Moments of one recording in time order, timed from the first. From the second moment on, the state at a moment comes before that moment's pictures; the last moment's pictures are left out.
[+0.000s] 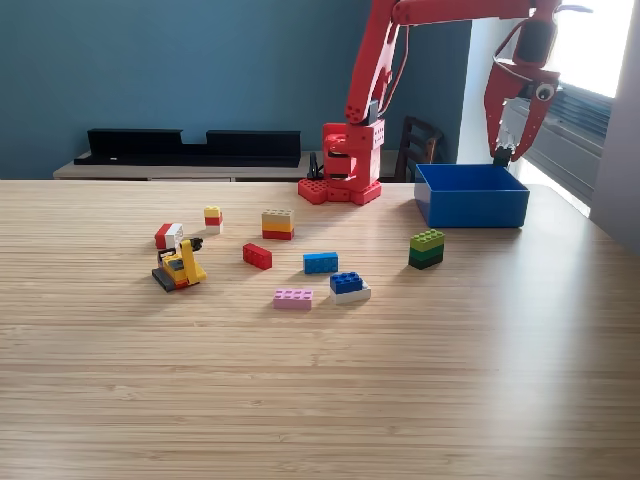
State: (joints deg) arm -65.7 82.4 71.6 99.3 0.4
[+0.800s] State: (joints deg) arm -69.1 86.8 83.8 99.3 -4.2
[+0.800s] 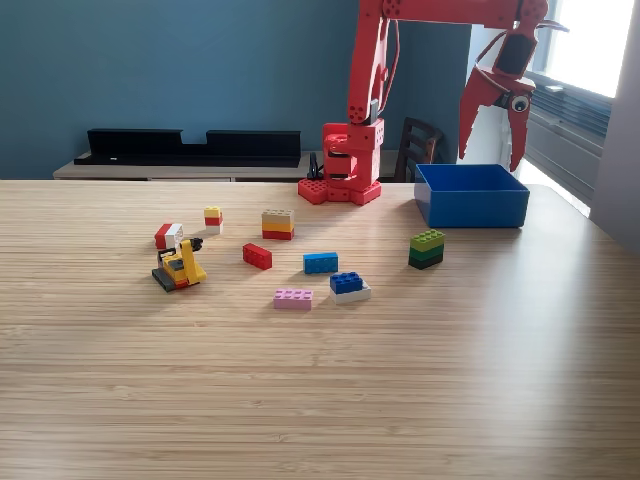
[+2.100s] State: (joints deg) arm -31.0 86.8 53.0 99.0 1.6
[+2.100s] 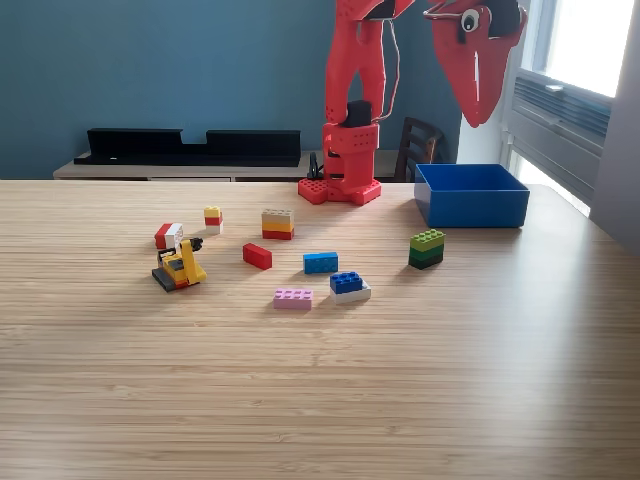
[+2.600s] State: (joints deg) arm -30.8 86.8 53.0 98.5 1.2
